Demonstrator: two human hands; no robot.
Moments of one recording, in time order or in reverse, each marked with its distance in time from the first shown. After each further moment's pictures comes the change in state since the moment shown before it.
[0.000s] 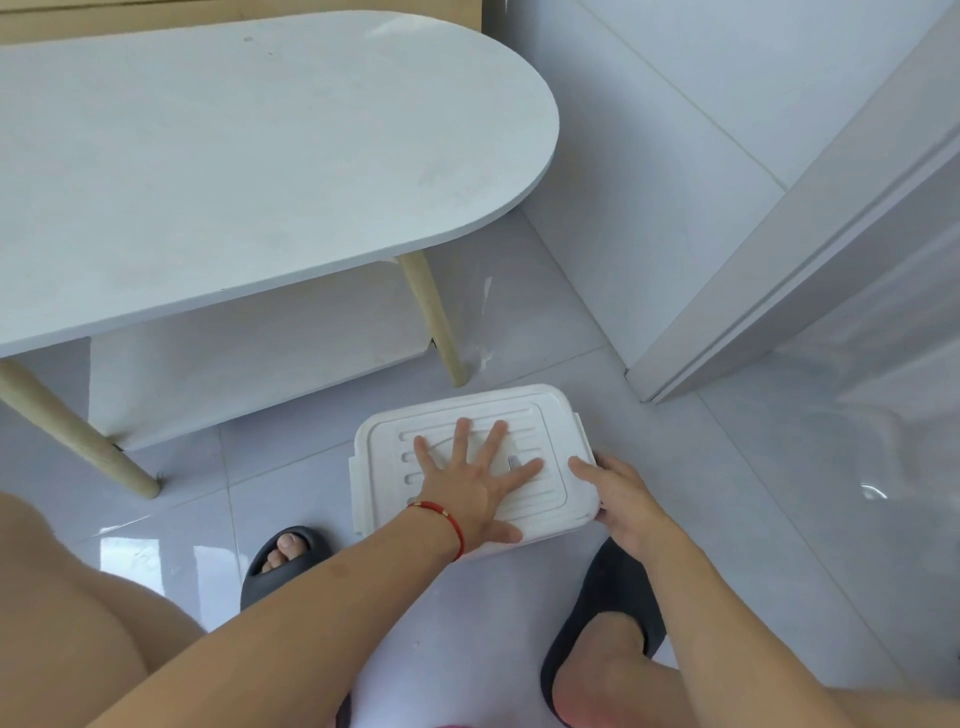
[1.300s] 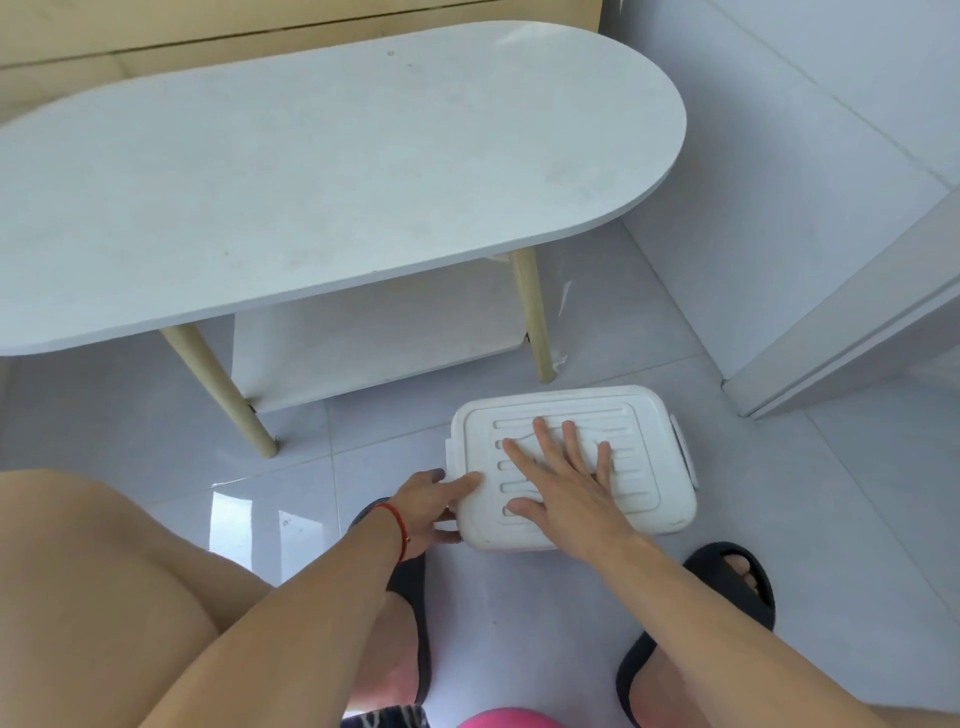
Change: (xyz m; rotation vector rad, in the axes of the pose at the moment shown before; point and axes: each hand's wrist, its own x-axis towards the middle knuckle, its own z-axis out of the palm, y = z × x) left_hand -0.072 -0.113 0.061 -1.866 -0.030 -0.715; right_hand -0.031 0.006 0.141 -1.488 -0.158 -0.619
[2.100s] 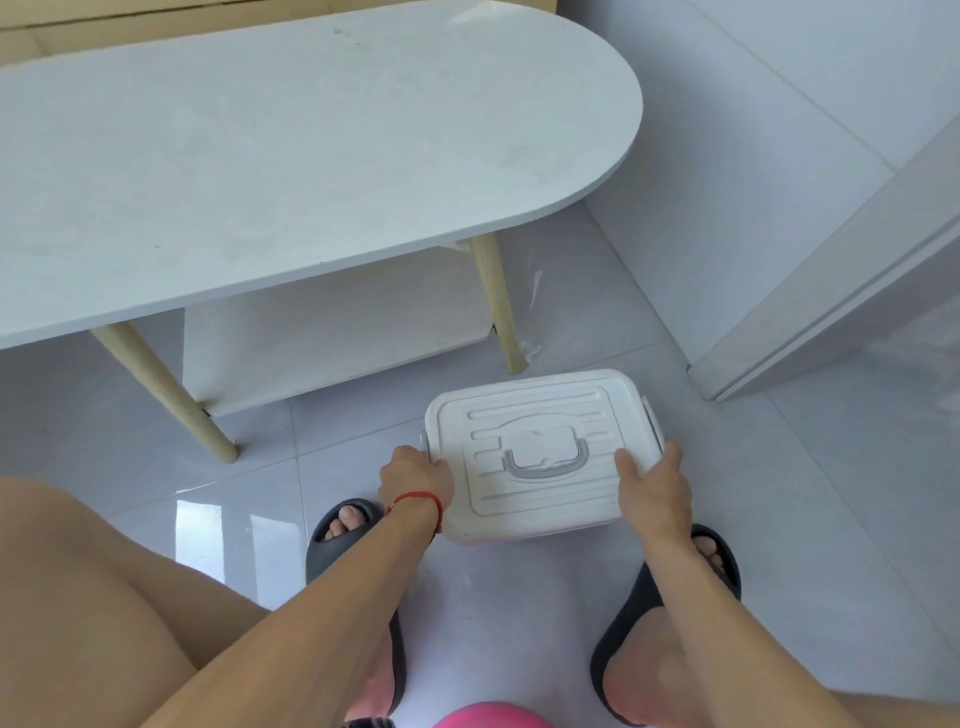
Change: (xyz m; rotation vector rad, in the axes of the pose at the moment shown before) left_hand -0.005 0.020 0.055 0.505 0.607 0.161; right_hand -0.032 0.089 0.005 0.861 0.439 0.795
